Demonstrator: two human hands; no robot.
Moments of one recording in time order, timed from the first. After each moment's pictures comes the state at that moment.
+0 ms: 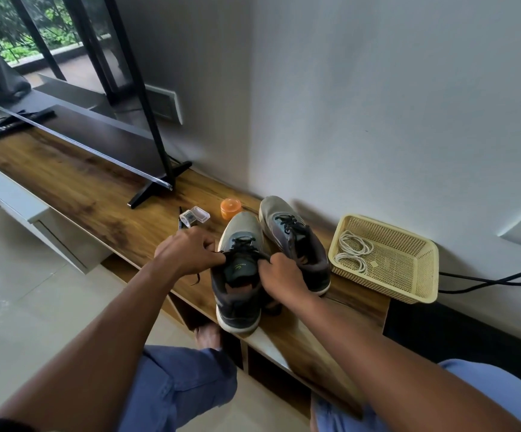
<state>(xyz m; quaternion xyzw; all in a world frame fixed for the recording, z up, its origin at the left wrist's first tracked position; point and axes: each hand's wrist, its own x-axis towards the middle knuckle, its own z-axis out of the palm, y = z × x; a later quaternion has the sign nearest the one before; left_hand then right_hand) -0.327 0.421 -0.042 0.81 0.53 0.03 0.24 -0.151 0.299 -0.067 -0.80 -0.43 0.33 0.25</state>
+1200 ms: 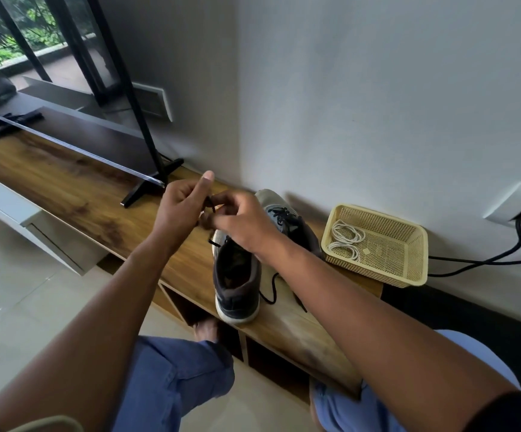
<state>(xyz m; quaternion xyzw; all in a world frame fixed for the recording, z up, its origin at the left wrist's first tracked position) -0.306 0.405 0.018 0.71 0.40 0.40 0.43 -0.178 0.336 0.007 -0.58 -0.50 0.40 0.50</state>
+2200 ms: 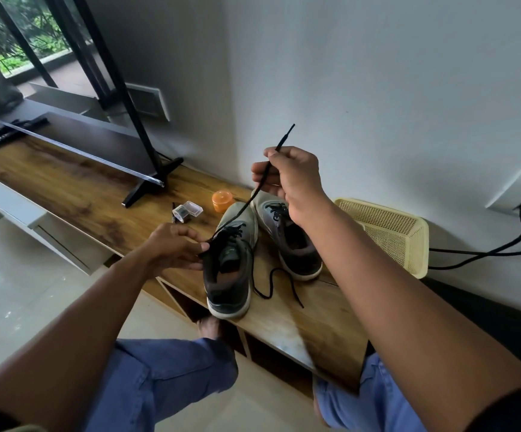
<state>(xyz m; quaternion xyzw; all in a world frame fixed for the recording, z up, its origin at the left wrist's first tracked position) -0.343 0.408 -0.027 0.57 0.54 0.13 0.60 -0.102 0.333 0.047 -0.53 -0.27 0.42 0.68</state>
